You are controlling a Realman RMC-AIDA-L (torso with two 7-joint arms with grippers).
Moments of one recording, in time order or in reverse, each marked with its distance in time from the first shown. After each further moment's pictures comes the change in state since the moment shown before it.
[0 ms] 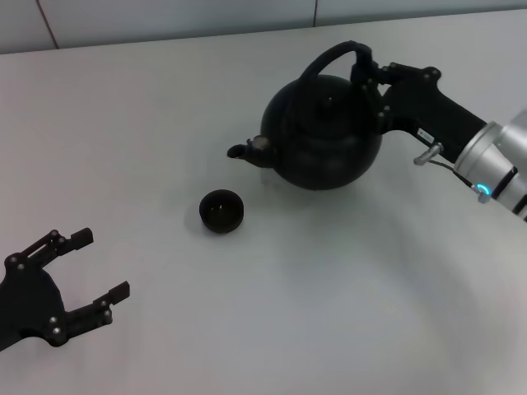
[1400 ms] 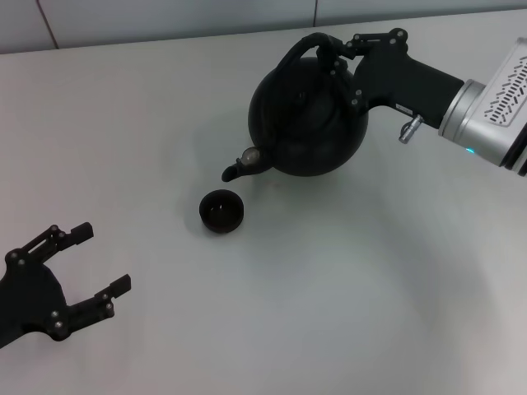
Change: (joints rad) left arm 0.000 -0.004 0.000 -0.012 -0.023 -0.008 0.000; right arm 0.065 0.003 -0.204 -0.177 0.001 0.027 -0.121
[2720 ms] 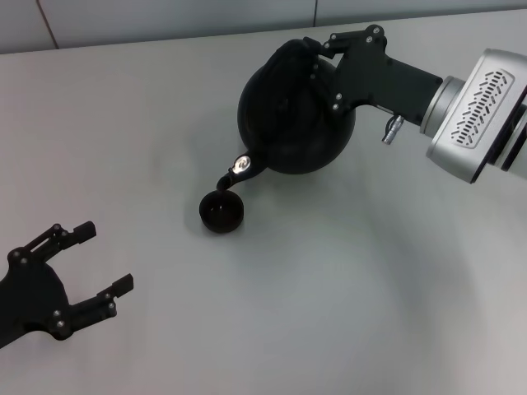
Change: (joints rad) left arm -0.005 0.000 0.003 -0.003 0.000 0.004 0.000; right arm 0.034 0.005 -0.024 0.022 0.003 0.011 -0.170
